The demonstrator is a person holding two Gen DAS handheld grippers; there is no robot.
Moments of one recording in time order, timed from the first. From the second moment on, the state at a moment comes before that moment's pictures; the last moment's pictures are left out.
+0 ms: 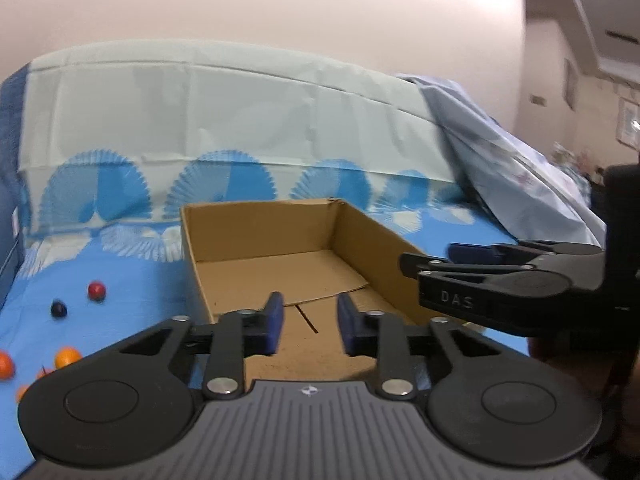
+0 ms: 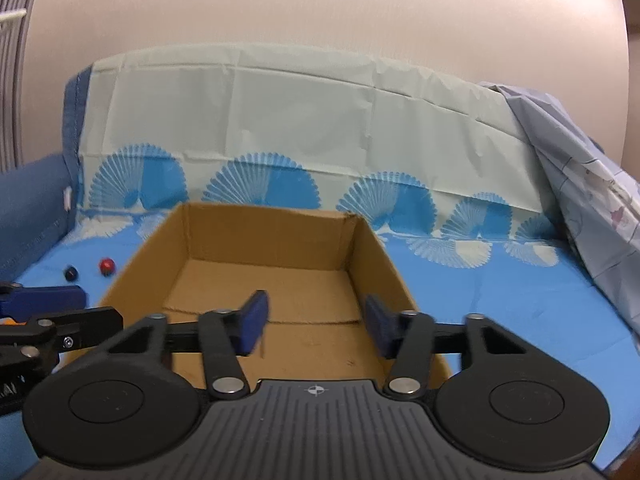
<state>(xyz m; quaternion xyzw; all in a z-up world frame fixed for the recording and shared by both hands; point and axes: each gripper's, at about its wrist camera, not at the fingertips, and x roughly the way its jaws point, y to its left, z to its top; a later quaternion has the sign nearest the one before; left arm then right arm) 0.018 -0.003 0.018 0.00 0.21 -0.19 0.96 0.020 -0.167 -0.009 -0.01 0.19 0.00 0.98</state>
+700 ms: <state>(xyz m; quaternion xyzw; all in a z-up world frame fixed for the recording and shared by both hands) 0.049 0.151 0.015 0.03 0.25 -0.15 0.96 0.026 -0.020 -0.010 -0.04 0.18 0.18 0.97</state>
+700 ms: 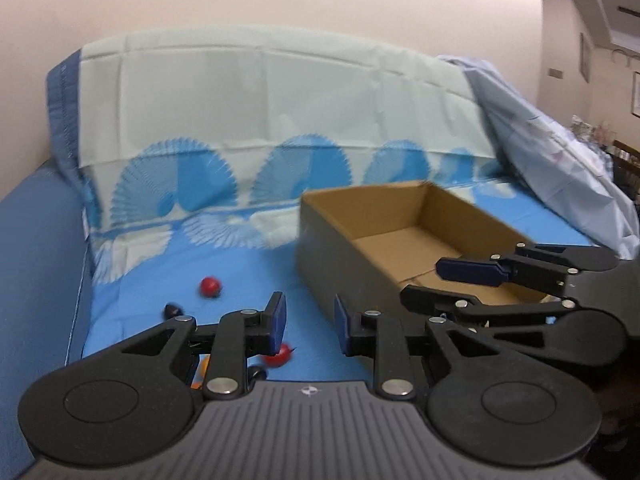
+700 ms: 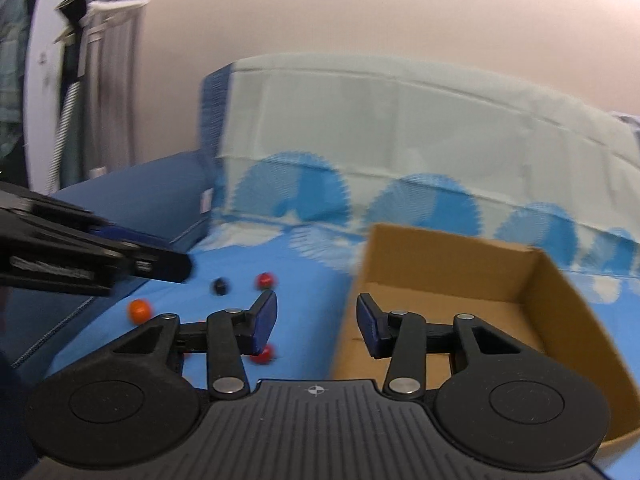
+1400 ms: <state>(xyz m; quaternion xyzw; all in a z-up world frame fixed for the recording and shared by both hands) 0.111 0.251 -0.055 -0.17 0.43 0.01 0.89 0.059 0.079 -0.069 -0.10 0.33 0.27 0.90</state>
